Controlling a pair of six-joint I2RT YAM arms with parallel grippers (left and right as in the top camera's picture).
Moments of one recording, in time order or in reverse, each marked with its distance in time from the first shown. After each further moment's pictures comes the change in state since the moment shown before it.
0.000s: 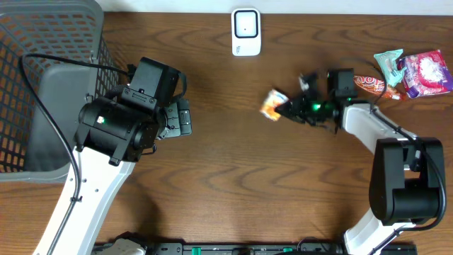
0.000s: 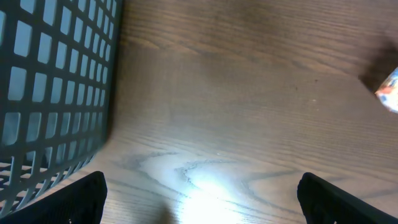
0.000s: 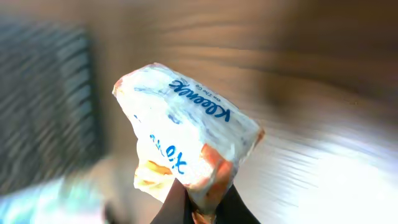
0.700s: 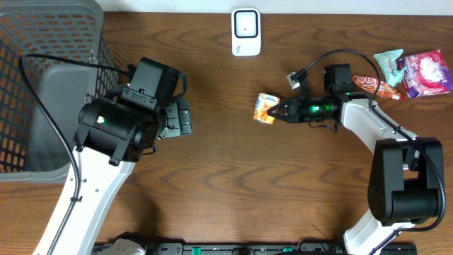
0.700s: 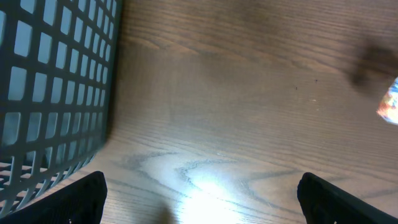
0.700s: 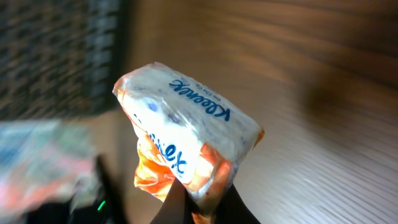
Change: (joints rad) left arm 0.000 0.000 0.000 0.000 0.000 0.000; right arm 0.023 0.000 0.048 -0.159 -0.002 -0.223
